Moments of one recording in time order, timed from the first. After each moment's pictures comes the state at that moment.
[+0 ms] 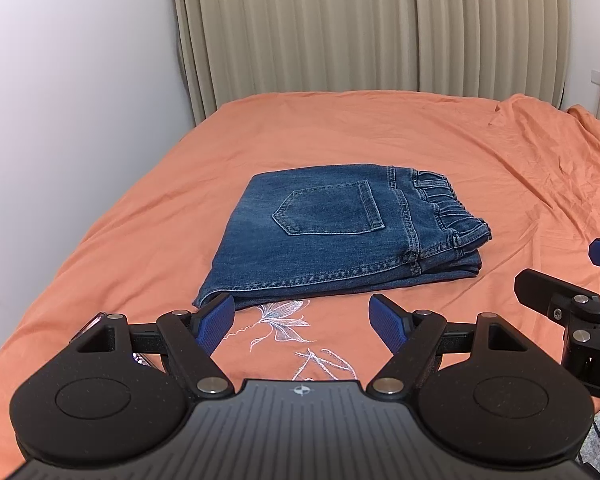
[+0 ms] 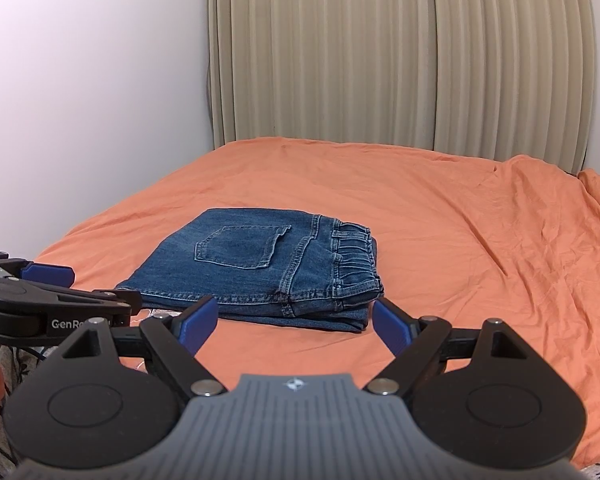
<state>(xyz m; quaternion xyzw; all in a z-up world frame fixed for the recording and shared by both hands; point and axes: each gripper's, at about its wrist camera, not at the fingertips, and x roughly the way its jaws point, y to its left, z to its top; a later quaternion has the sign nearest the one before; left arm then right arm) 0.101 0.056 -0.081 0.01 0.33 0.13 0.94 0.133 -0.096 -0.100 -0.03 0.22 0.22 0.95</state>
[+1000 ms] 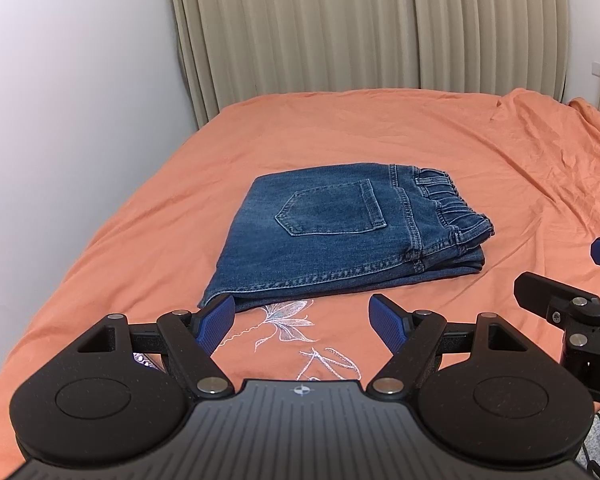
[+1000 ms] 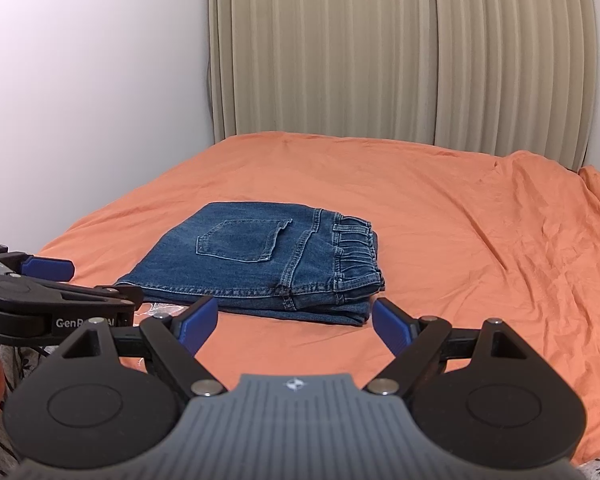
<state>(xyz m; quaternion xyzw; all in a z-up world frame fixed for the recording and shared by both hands) 0.100 0.053 -0.080 0.03 0.33 0.14 0.94 0.131 -0.094 -0.101 -0.03 0.23 0.22 0.95</state>
